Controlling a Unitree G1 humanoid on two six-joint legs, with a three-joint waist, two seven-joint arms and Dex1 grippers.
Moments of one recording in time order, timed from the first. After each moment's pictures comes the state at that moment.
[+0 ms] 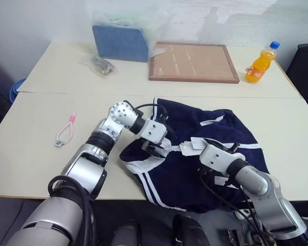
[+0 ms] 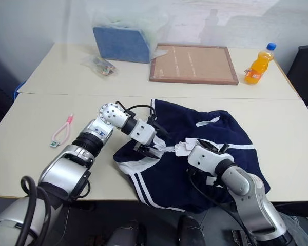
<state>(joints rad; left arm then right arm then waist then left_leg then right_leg) -1.11 0.28 -0.35 0.96 0.08 -0.62 -1.40 -0.05 -0.63 0.18 -0.47 -0.39 0.32 0.42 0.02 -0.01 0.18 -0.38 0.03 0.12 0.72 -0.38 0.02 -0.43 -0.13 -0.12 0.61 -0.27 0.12</state>
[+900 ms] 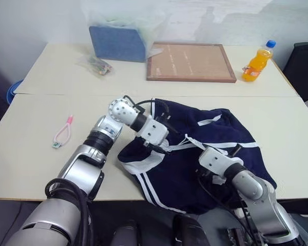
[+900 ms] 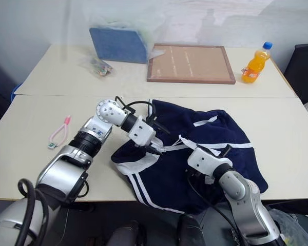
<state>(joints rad) -1.09 0.33 -0.35 0.83 0.05 -0.66 -1.41 0.02 -0.55 0.14 -0.49 -0.41 0.33 0.40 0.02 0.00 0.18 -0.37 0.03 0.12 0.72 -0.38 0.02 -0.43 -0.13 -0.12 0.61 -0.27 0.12</state>
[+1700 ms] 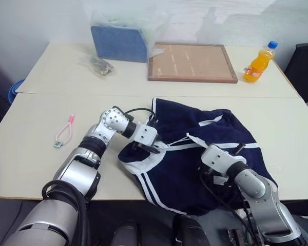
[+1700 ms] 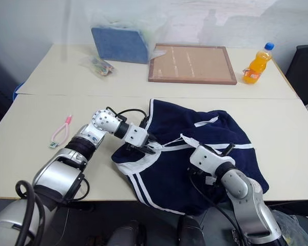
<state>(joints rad) -1.08 0.34 -0.37 1.06 0.15 -0.72 -1.27 0.00 -0.55 0.11 -0.50 -0.41 0.33 0.41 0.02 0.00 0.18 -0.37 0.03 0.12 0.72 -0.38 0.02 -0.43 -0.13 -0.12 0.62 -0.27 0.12</state>
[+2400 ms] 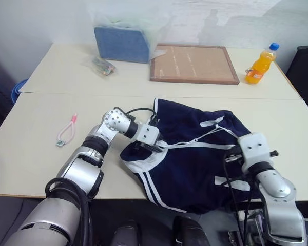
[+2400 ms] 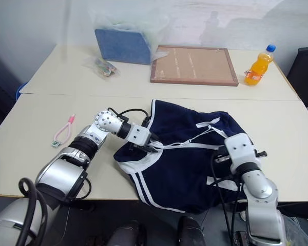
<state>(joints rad) -1.09 0.31 -0.36 1.12 0.16 -0.72 -1.23 0.02 -0.31 -0.27 -0.59 -0.16 0.63 0.32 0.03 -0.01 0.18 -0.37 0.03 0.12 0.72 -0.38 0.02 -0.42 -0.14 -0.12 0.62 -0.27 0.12</state>
